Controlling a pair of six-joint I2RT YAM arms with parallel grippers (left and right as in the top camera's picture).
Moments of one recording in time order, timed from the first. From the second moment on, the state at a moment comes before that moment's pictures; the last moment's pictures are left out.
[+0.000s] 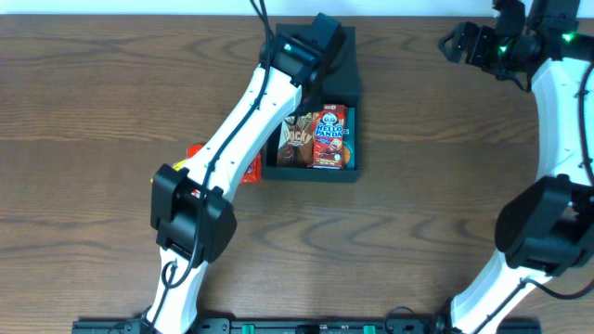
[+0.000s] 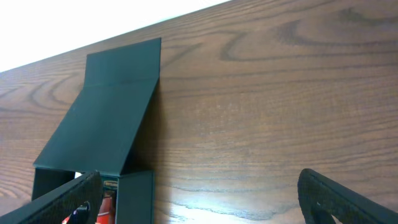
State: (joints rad) left arm -0.56 2.17 2.11 -1.28 -0.22 -0.63; right arm -0.21 2.00 1.92 -0.88 -0.44 0.11
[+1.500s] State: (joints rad) left arm -0.60 2.18 1.81 -0.95 0.12 -0.56; right arm -0.21 2.00 1.92 -0.87 -0.44 0.11
